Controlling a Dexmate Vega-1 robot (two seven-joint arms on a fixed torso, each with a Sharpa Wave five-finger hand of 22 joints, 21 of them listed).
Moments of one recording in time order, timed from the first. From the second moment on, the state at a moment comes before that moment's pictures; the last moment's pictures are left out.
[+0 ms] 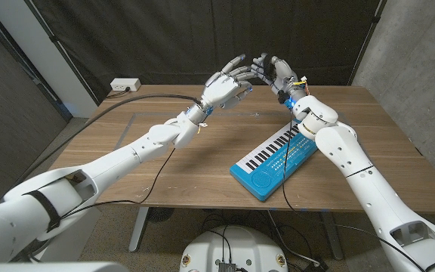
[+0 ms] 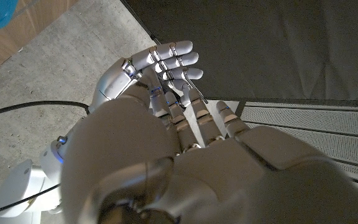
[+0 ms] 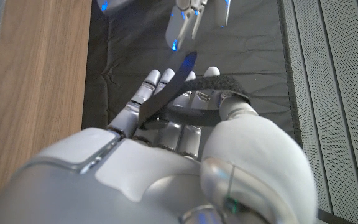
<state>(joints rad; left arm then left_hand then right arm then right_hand) 0.43 0.59 0.92 -1.39 1.11 -0.18 0.93 1.10 0.19 0.32 0.05 0.24 0.93 0.00 0.46 0.49 0.58 -0.17 0.21 0.26 0.43 -0.04 0.21 0.20 0.05 0.10 0.23 0.19 -0.85 -0.40 -0.27 -1.89 0.81 -0.18 -0.17 0.82 0.08 0.50 -0.15 0.37 0.81 -0.05 0.71 0.67 0.79 -0.04 0.28 0.19 0.70 -0.07 0.20 0.18 0.53 -0.05 0.29 0.21</state>
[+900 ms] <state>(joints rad) 0.49 0.59 0.84 -1.42 1.05 -0.17 1.00 0.99 -0.06 0.23 0.06 0.20 0.68 -0.20 0.32 0.33 0.53 -0.18 0.20 0.27 0.40 -0.05 0.20 0.20 0.02 0.09 0.22 0.19 -0.84 -0.39 -0.24 -1.87 0.94 -0.24 -0.13 0.81 0.08 0.50 -0.16 0.37 0.81 -0.03 0.70 0.68 0.80 -0.04 0.28 0.19 0.72 -0.06 0.20 0.18 0.54 -0.04 0.29 0.21</state>
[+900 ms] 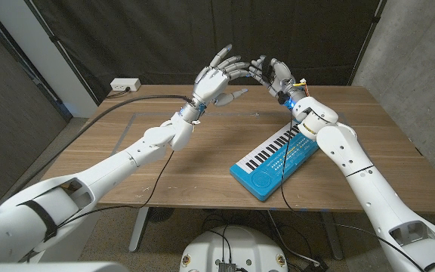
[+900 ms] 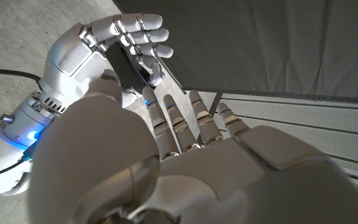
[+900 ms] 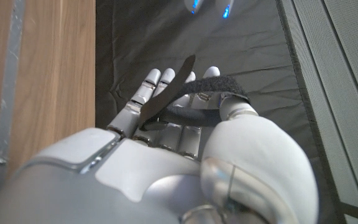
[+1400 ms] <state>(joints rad) 0.46 0.52 0.82 -1.33 1.17 -0.19 1.09 1.01 -0.04 0.23 0.05 0.20 0.69 -0.19 0.32 0.32 0.53 -0.18 0.20 0.27 0.40 -0.05 0.20 0.20 0.02 0.10 0.22 0.19 -0.83 -0.39 -0.23 -1.90 1.06 -0.32 -0.13 0.77 0.11 0.50 -0.12 0.37 0.83 -0.03 0.69 0.67 0.81 -0.04 0.27 0.19 0.72 -0.06 0.20 0.19 0.54 -0.04 0.30 0.21</state>
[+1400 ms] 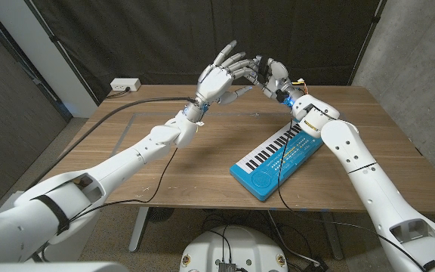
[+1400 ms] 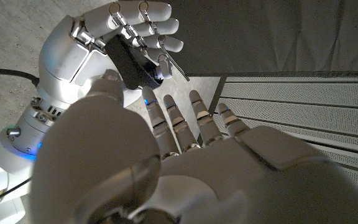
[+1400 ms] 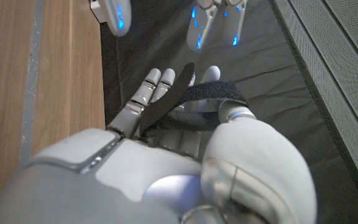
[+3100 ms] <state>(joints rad) 0.50 0.55 0.88 -1.46 1.28 0.10 1.04 1.05 0.00 0.25 0.03 0.20 0.74 -0.12 0.30 0.22 0.64 -0.16 0.25 0.28 0.51 -0.04 0.25 0.21 0.09 0.09 0.25 0.20 -0.79 -0.38 -0.24 -1.83 1.09 -0.39 -0.10 0.77 0.12 0.51 -0.14 0.38 0.85 -0.02 0.67 0.65 0.81 -0.04 0.27 0.19 0.72 -0.06 0.19 0.18 0.54 -0.04 0.30 0.21</state>
